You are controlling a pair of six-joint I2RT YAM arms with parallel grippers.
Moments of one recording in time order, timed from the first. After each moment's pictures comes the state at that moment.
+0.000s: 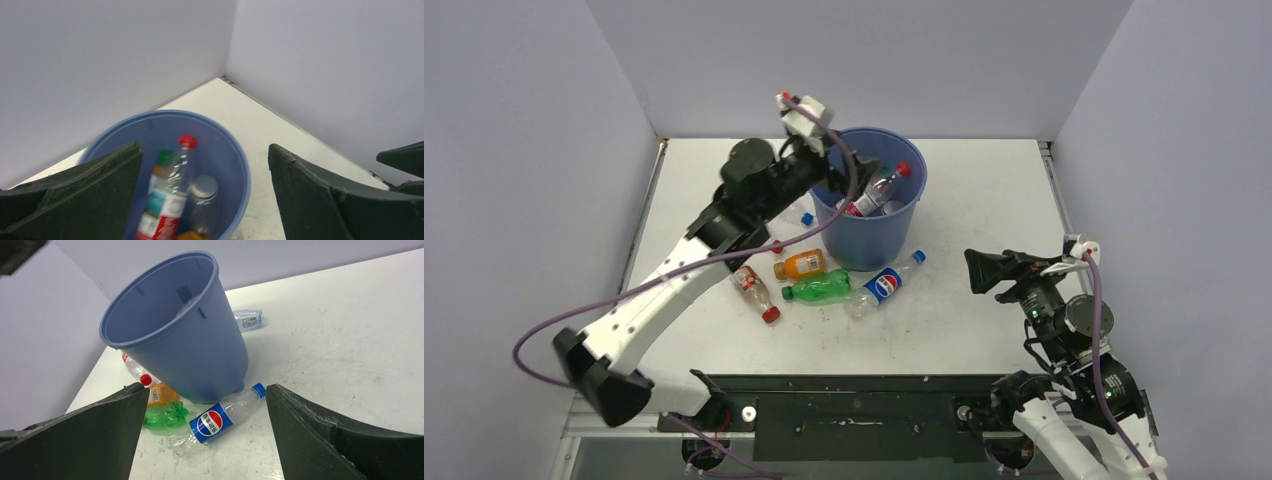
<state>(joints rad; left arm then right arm) -0.72 1.45 1.52 0.00 0.14 -0.14 0.44 0.34 0.79 -0.47 0.14 0.44</state>
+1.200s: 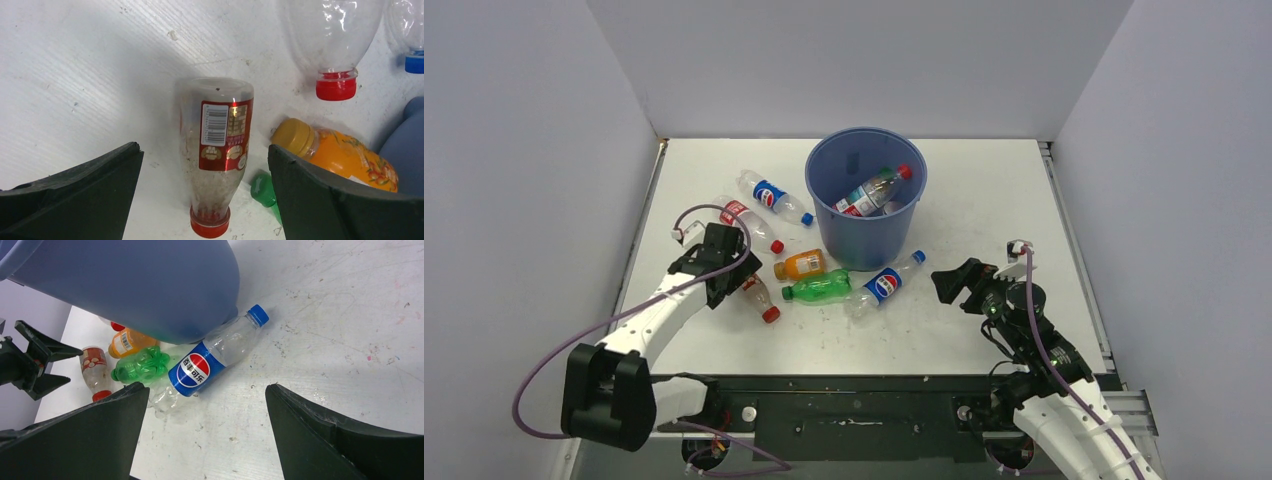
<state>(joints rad) -0.25 1.18 0.72 -0.56 -0.34 -0.94 0.44 0.43 0.47 -0.36 0.05 0.62</state>
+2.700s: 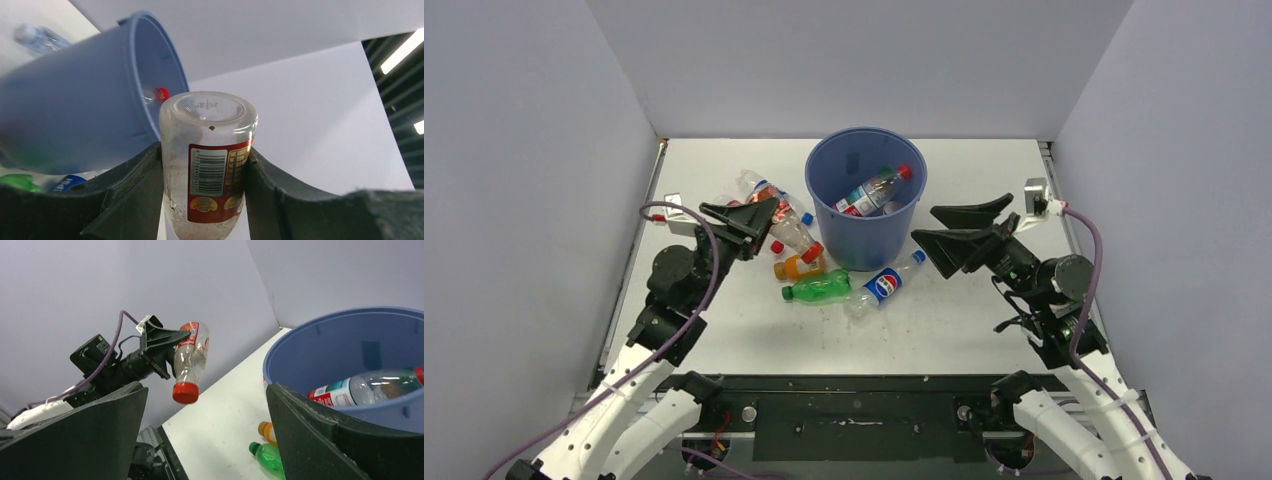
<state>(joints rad) -0.44 0.67 0.70 0.03 -0.10 -1.33 0.44 0.60 0.77 0.17 -0.43 0.64</state>
